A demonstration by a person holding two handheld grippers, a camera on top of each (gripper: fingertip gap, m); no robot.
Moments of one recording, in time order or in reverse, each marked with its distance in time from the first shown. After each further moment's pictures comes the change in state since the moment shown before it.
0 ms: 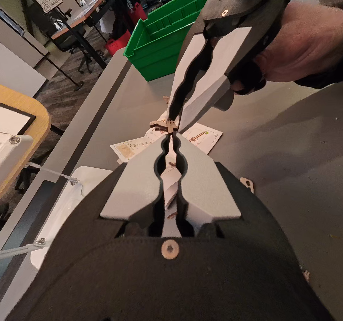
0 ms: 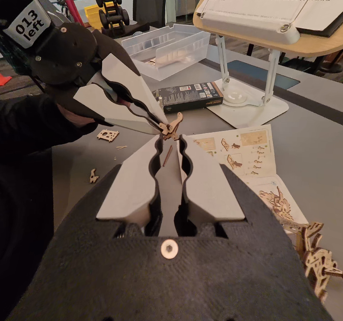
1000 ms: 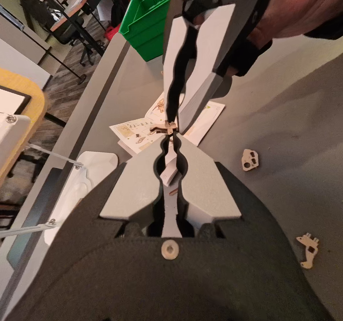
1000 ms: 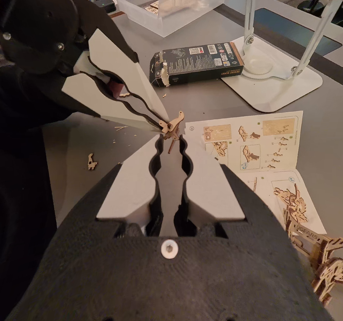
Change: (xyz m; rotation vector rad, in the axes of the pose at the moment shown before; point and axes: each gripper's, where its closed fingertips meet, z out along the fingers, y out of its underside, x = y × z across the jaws) left arm 0.005 0.035 -0.011 -0.064 -0.017 0.063; right arm -0.011 0.025 0.031 -0.249 -0.011 -0.027
